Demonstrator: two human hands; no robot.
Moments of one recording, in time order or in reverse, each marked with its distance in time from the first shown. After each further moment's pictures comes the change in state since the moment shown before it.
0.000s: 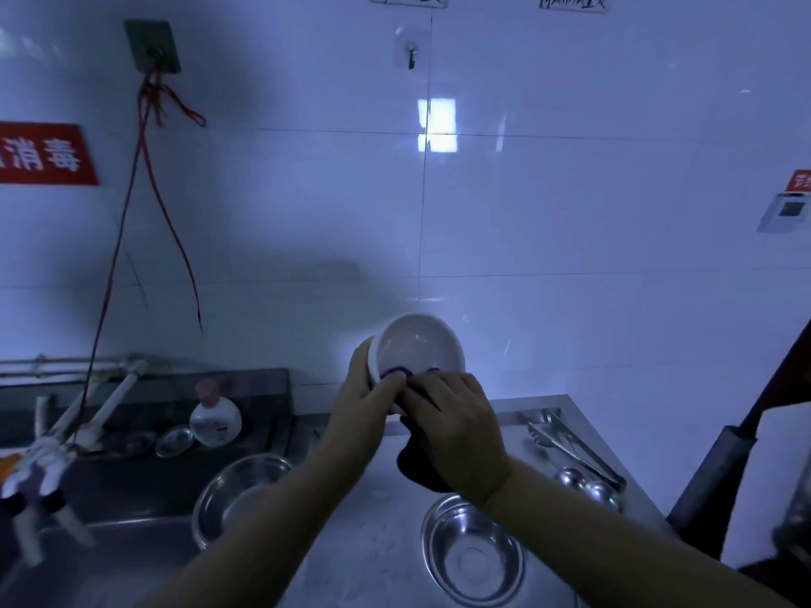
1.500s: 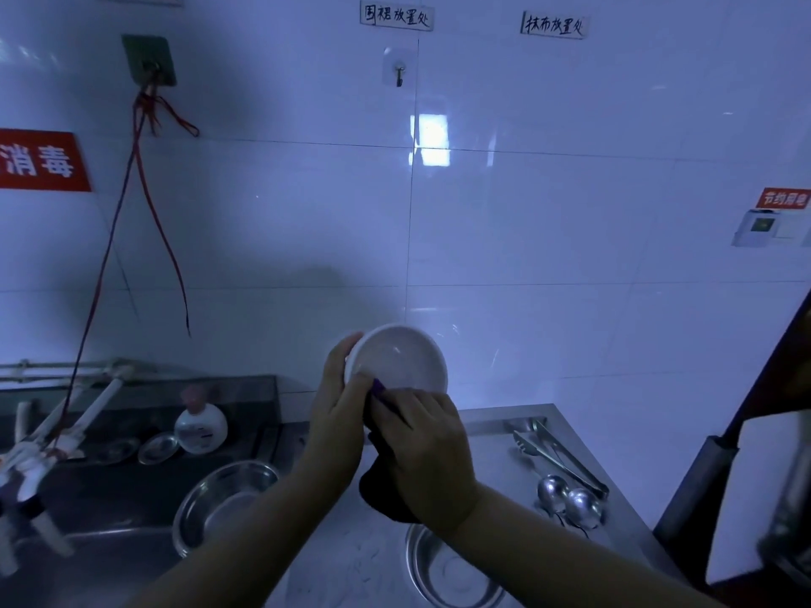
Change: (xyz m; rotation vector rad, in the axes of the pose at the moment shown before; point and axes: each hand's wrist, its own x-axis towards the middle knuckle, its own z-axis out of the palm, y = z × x) left_hand -0.016 0.011 0.012 0.015 0.153 0.126; right_hand -0.004 -0.027 -0.008 0.042 -0.006 0.074
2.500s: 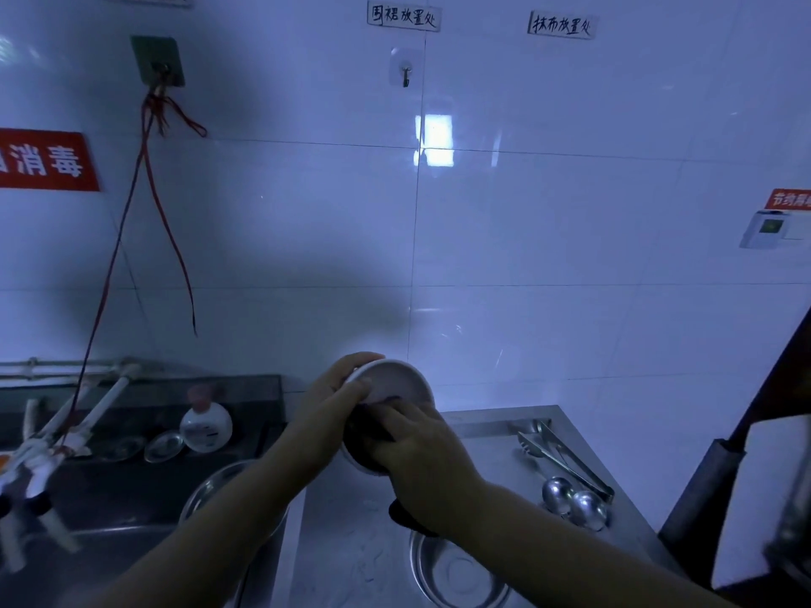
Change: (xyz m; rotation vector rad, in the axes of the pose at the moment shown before) left_hand 0.015 0.000 -0.035 0.105 -0.298 -0.011; right_hand 0.008 -0.001 -0.016 0.093 -0.445 -0.119
